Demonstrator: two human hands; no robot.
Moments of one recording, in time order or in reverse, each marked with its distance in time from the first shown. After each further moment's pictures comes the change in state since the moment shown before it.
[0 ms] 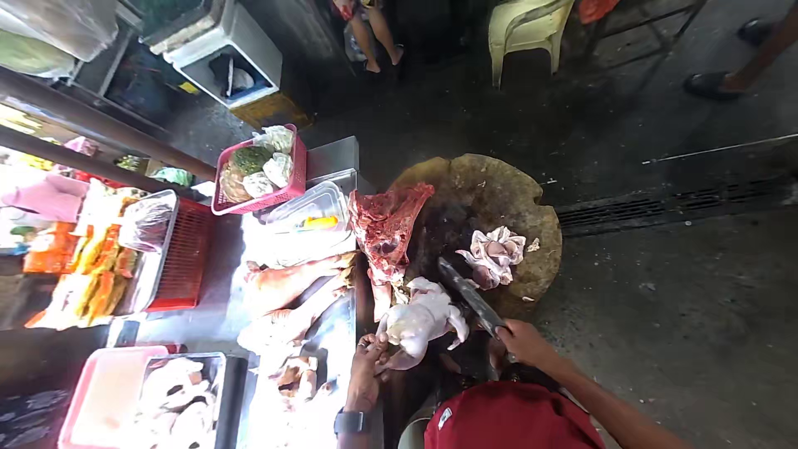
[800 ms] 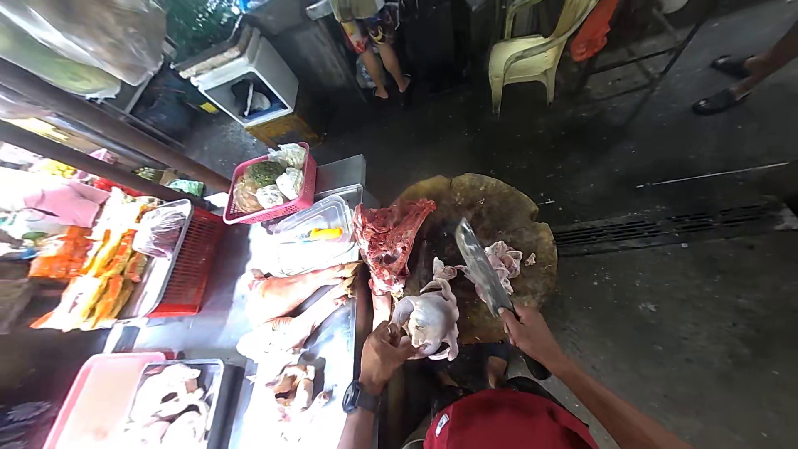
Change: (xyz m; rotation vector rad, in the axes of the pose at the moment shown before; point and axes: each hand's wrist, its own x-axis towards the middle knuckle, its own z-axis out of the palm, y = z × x) left_hand 0.022 0.025 0.034 1.081 -0.076 0.551; right_hand -0.014 -0.031 -0.038 0.319 0.307 -0.227
